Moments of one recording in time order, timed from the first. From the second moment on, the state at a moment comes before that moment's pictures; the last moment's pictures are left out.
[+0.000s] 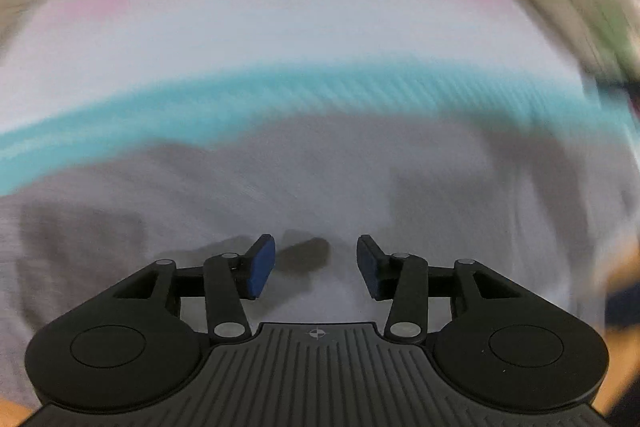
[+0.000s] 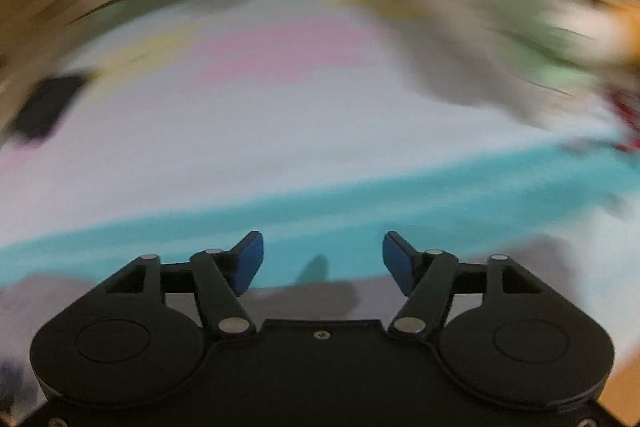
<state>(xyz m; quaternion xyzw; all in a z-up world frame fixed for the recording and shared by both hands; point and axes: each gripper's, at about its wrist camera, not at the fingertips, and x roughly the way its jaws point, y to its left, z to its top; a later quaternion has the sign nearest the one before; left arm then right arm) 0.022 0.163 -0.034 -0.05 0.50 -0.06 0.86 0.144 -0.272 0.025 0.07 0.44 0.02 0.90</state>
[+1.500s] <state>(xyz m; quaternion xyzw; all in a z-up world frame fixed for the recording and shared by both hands) 0.026 0.208 -0.062 -0.05 0.47 0.12 0.87 0.063 0.035 -0.016 -0.24 0.34 0.46 0.78</state>
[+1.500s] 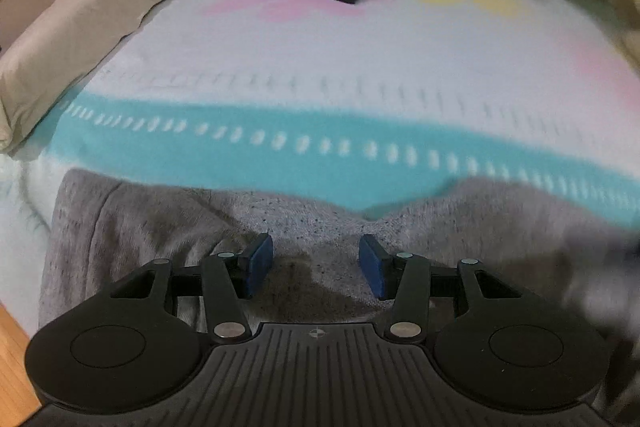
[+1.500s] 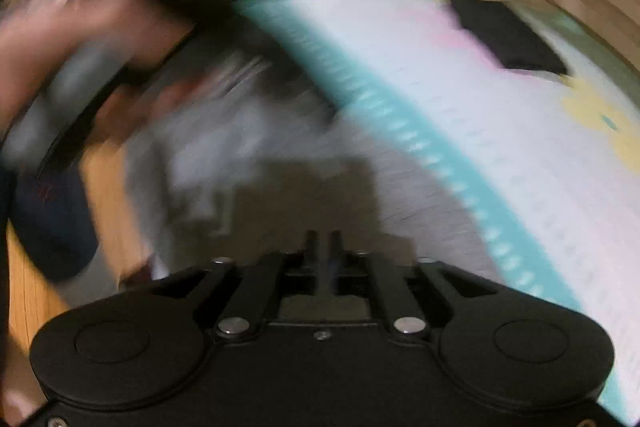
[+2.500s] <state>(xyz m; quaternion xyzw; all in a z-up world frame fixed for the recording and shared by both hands) 0.023 0.199 -0.062 -0.01 0.46 0.12 0.88 0.113 0.038 -0.036 -0.17 0.40 0.49 0.75</state>
